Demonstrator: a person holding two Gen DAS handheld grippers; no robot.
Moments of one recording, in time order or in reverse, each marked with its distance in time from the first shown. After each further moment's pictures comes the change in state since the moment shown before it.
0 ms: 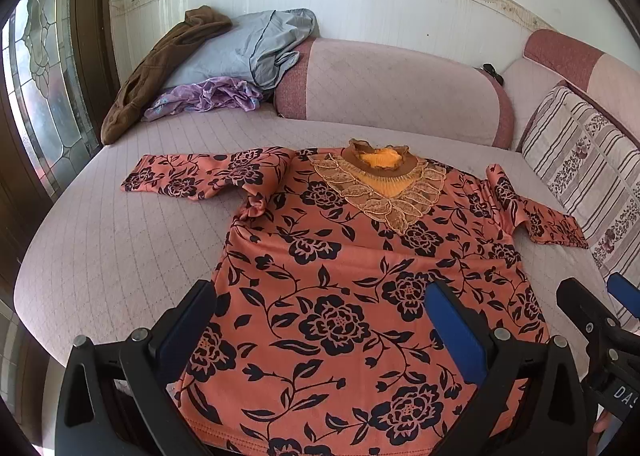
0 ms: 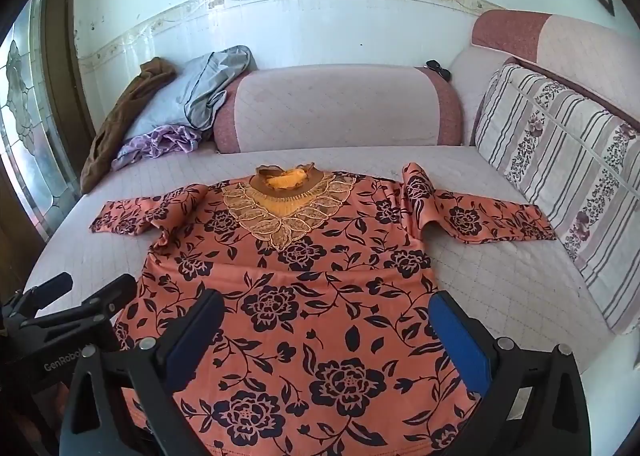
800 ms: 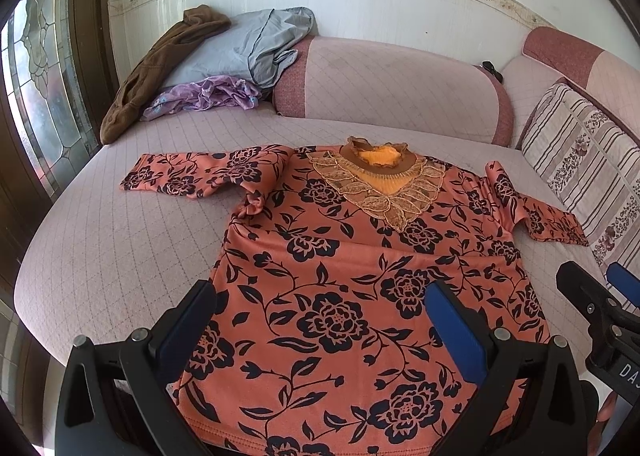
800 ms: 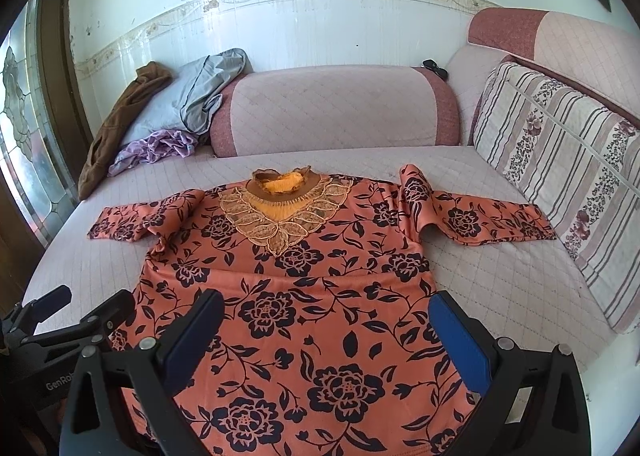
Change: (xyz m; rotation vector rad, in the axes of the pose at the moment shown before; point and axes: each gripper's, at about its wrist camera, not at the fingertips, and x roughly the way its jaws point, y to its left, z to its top) left arm -0.002 -0.002 -0.002 -0.006 0.020 -0.009; right arm 0.004 -0.001 0.003 0.022 -0.025 0.011
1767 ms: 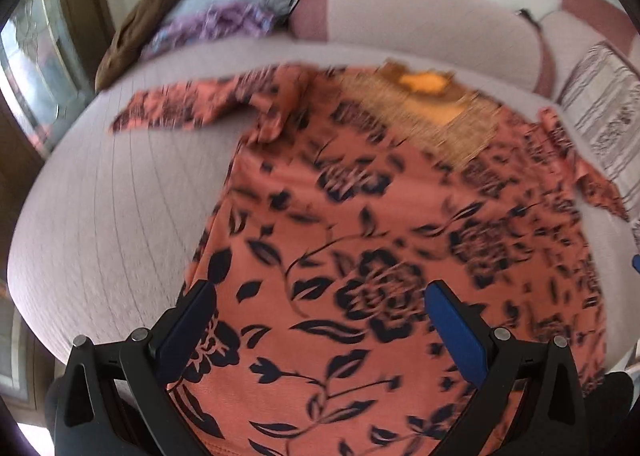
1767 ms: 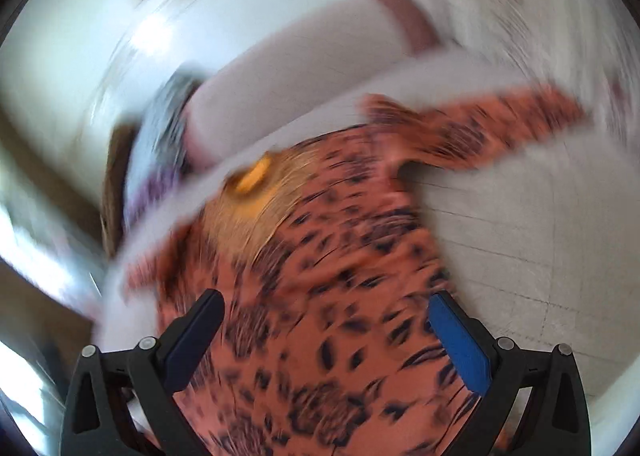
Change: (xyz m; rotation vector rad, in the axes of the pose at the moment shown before) left arm 0.104 0.026 -0.025 -0.025 0.235 0.079; right arm 0.101 -0.166 -0.019 0.530 0.198 0.246
